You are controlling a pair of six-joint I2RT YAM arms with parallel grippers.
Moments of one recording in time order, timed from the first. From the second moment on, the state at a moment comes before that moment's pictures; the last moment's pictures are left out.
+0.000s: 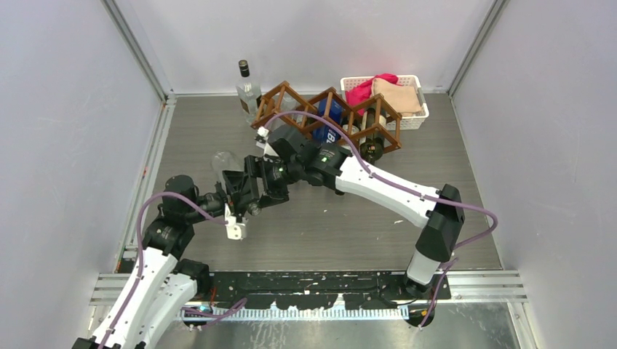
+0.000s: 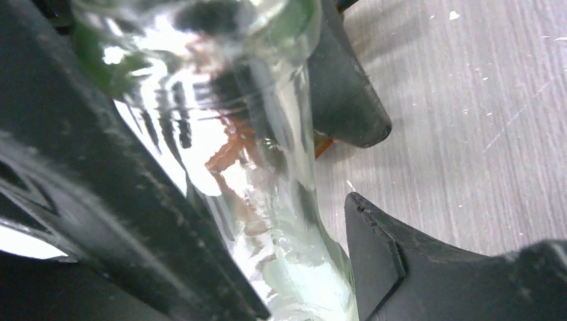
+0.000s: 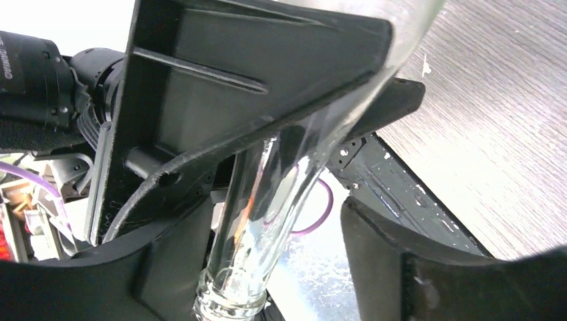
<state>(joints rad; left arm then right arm) -0.27 0.60 0.56 -0.31 0.85 1.44 1.02 1.71 1.64 -0.59 -0.48 0.90</state>
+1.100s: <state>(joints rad) -0.04 1.27 1.13 -0.15 0.38 0.59 0.86 1.35 1.59 -0.69 -0.09 0.86</state>
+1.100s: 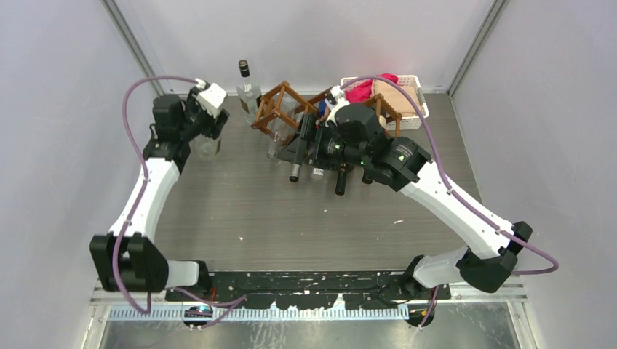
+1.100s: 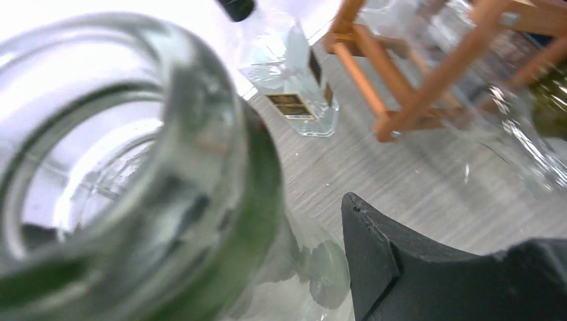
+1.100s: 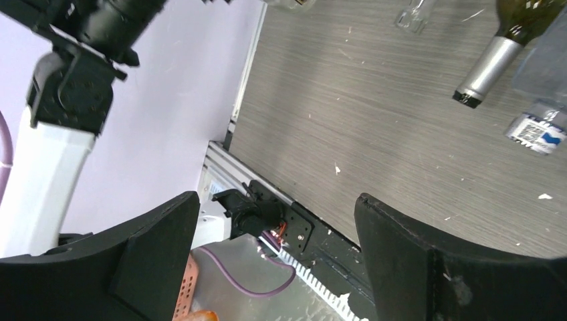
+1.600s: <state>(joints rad) 0.09 1.70 1.49 -0.03 0.32 0.15 0.82 1.33 1.56 -0.71 0.02 0.84</state>
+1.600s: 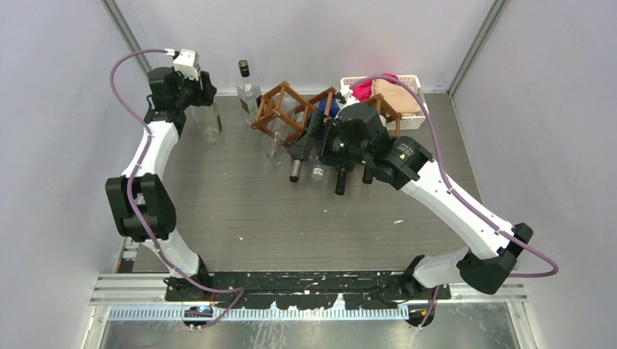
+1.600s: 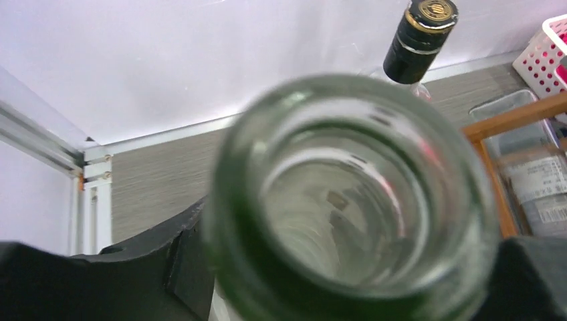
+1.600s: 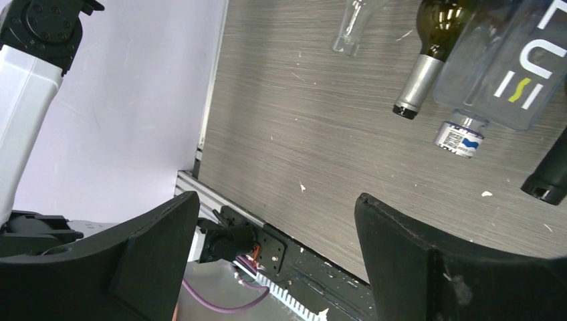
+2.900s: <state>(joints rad) 0.05 2.04 1.71 0.42 0.39 -0.03 0.76 1.49 1.53 -0.68 0.05 0.81</state>
